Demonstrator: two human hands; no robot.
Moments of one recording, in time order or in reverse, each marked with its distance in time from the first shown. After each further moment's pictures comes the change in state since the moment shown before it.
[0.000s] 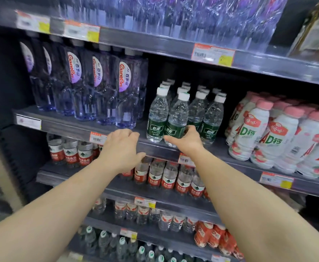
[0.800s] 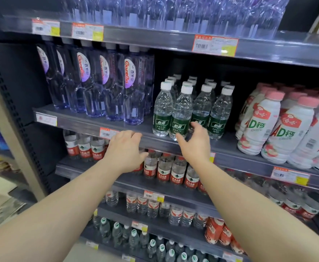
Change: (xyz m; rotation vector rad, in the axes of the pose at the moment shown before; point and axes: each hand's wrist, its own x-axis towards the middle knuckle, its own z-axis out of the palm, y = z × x) left_hand -0.013 -0.001 0.017 0.044 0.011 -0.046; right_hand -0.027 0.025 0.016 -0.086 0.251 -0.246
